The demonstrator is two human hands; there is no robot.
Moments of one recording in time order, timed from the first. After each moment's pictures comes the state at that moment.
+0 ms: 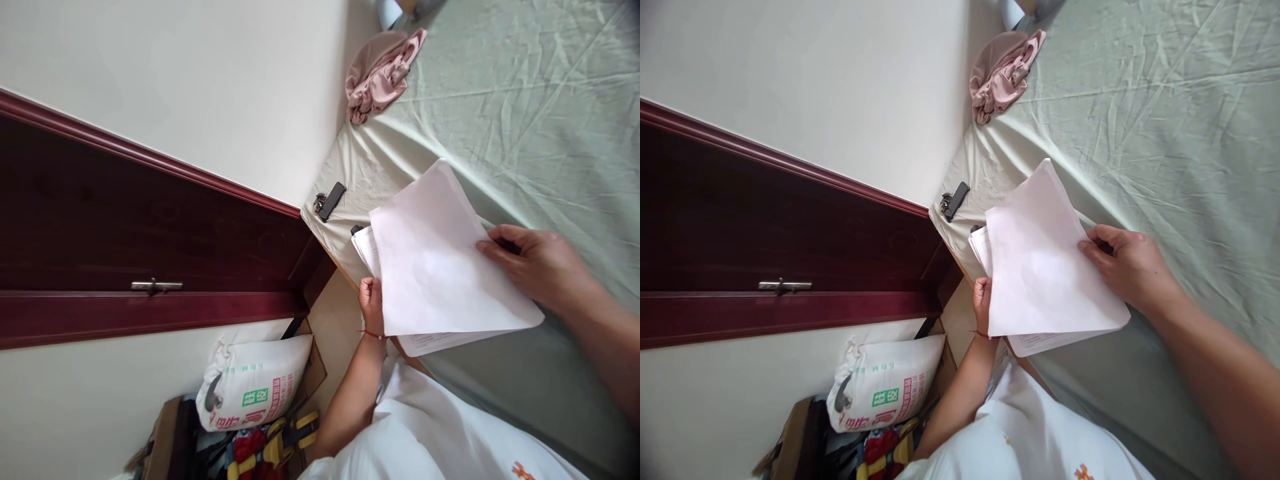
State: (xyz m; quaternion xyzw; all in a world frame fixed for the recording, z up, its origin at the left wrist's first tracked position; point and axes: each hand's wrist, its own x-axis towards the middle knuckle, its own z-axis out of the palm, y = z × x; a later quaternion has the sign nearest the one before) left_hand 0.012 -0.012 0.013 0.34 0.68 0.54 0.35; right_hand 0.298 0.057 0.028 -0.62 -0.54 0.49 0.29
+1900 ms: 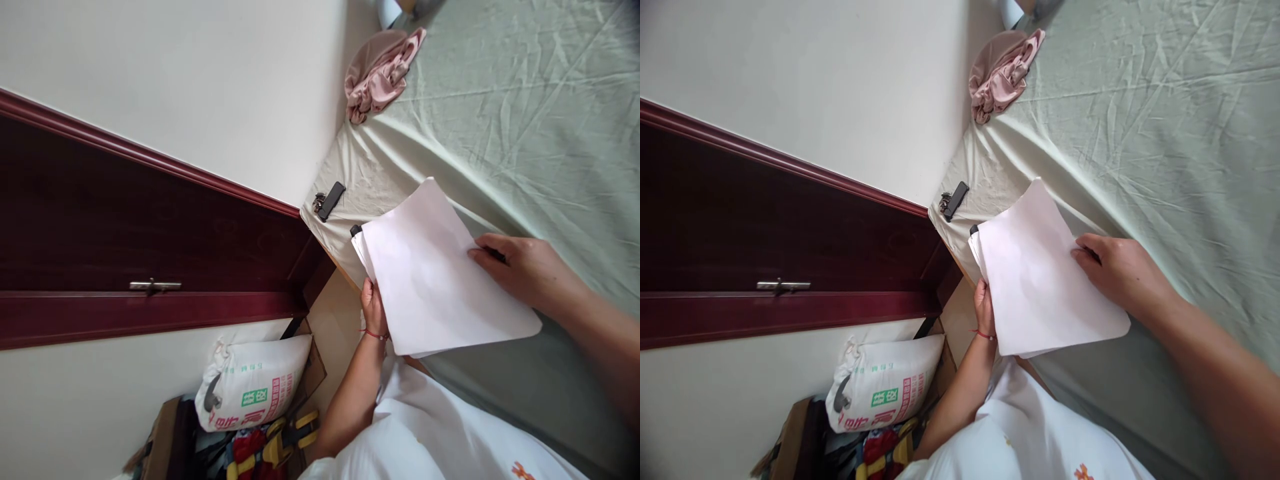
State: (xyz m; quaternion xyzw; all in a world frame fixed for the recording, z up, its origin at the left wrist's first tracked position) left_hand 0.021 -0.010 0.018 0.31 0.66 0.55 0.40; right_hand 0.292 0.054 0.020 -0.60 -0.64 0.40 0.25
